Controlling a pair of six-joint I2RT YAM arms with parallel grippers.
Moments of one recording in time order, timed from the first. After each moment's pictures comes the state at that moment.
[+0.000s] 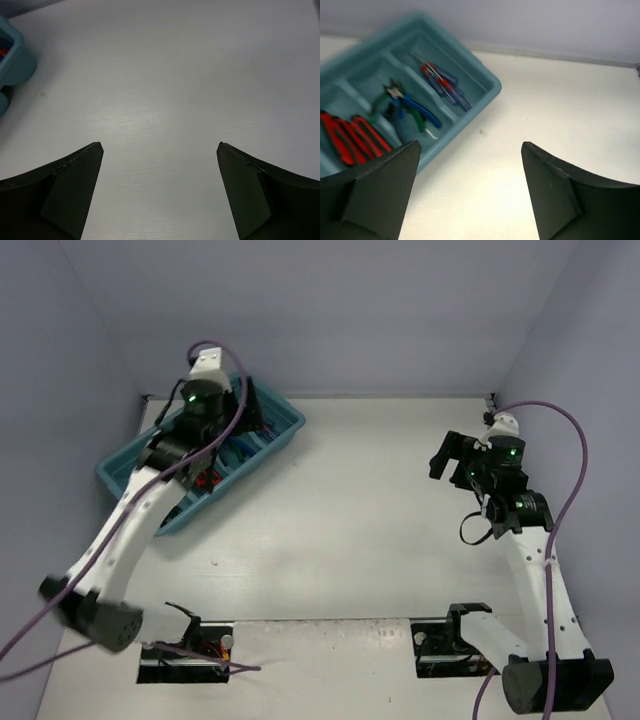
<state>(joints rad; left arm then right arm) -0.43 1.27 1.51 -0.57 -0.27 -0.35 0.03 0.96 1.03 -0.57 -0.01 0.27</state>
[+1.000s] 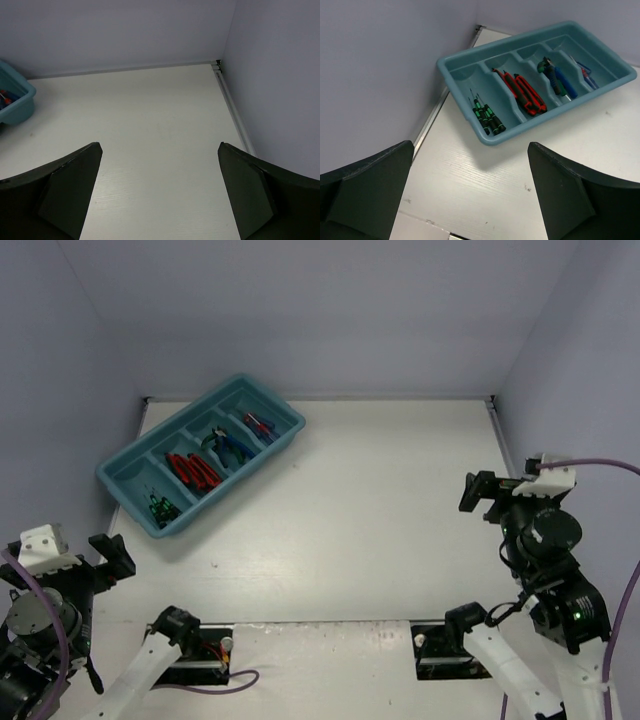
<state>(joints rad) -0.43 0.29 1.24 -1.16 -0.72 -0.19 0.33 0.53 1.08 -0.65 0.40 0.07</state>
